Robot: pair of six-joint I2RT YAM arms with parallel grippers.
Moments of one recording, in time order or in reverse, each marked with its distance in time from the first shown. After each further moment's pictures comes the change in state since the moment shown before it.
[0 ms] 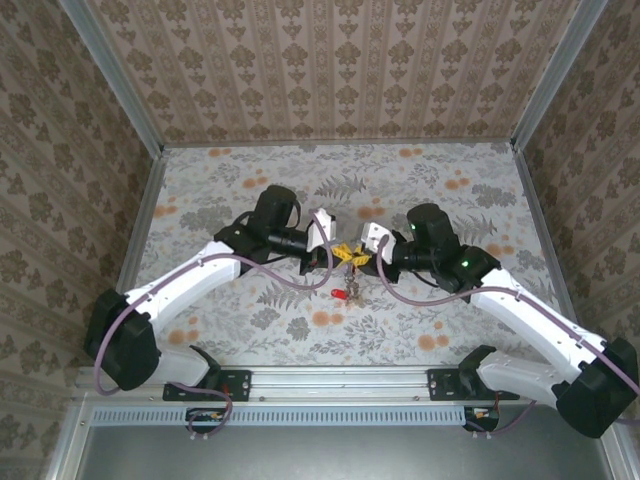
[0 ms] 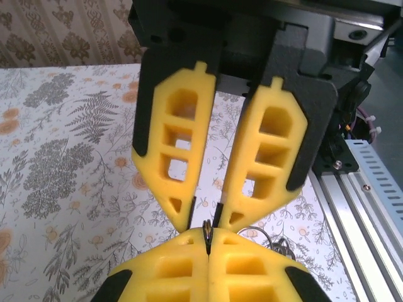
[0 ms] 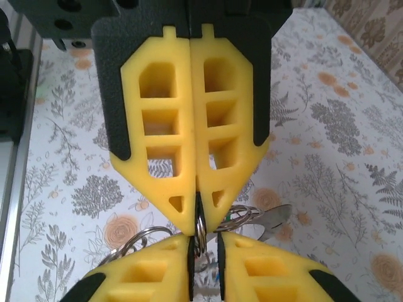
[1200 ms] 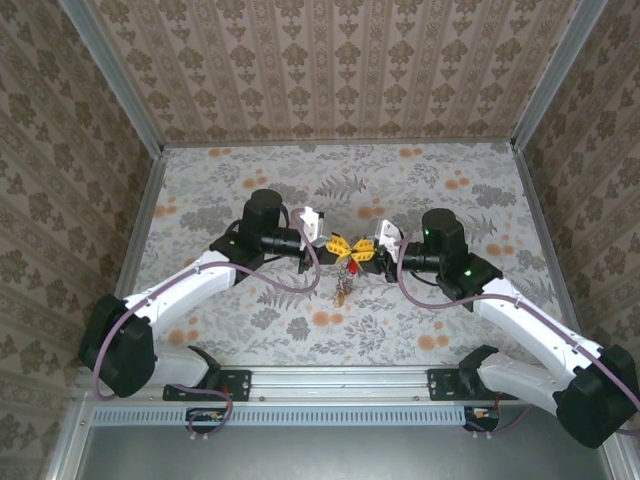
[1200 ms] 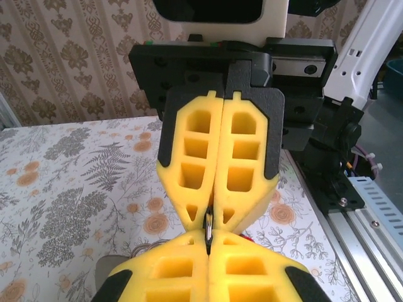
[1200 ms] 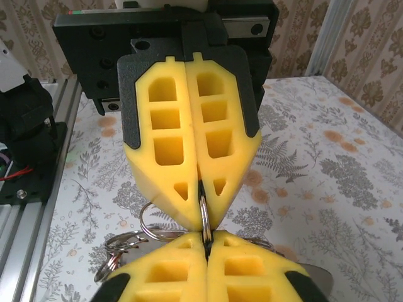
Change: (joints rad) left arm 0.034 -0.043 -0.122 0.322 0.103 -0.123; right arm -0.054 -0.021 -0.132 0.312 -0.191 0.156
